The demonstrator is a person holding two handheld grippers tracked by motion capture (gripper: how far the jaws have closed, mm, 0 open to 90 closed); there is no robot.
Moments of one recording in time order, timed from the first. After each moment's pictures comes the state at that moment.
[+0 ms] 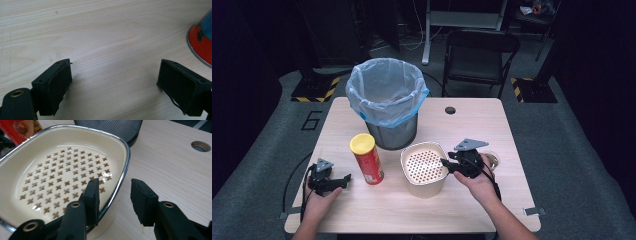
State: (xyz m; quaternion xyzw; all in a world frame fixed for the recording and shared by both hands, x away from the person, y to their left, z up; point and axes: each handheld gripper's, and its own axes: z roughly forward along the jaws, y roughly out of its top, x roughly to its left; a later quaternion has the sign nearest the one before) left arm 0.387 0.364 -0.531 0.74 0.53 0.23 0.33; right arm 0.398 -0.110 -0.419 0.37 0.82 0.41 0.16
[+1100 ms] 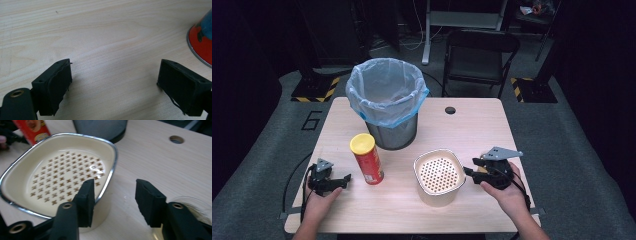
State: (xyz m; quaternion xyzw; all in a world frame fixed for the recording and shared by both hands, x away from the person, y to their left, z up) left arm 0.387 0.364 -0.532 0.74 0.53 0.23 0.34; right arm 0.359 -0.177 -0.398 0.38 0.80 0.42 0.17
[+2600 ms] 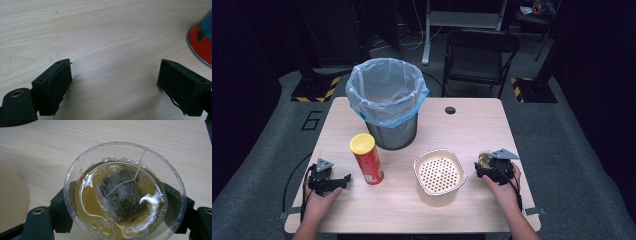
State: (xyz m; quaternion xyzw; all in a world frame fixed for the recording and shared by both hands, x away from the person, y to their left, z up) left arm 0.387 0.364 -0.532 0.74 0.53 0.23 0.34; right arm 0.407 -0.209 -0.485 0.51 0.74 0.35 0.27
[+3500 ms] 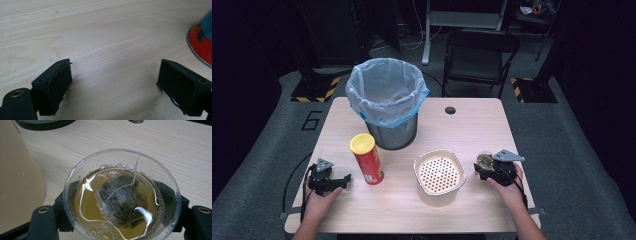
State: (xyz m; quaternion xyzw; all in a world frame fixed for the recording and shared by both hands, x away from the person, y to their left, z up) left arm 0.387 0.364 -0.532 0.74 0.53 0.23 0.34; right arm 0.406 -0.223 -0.487 0.43 0.77 0.41 0.24
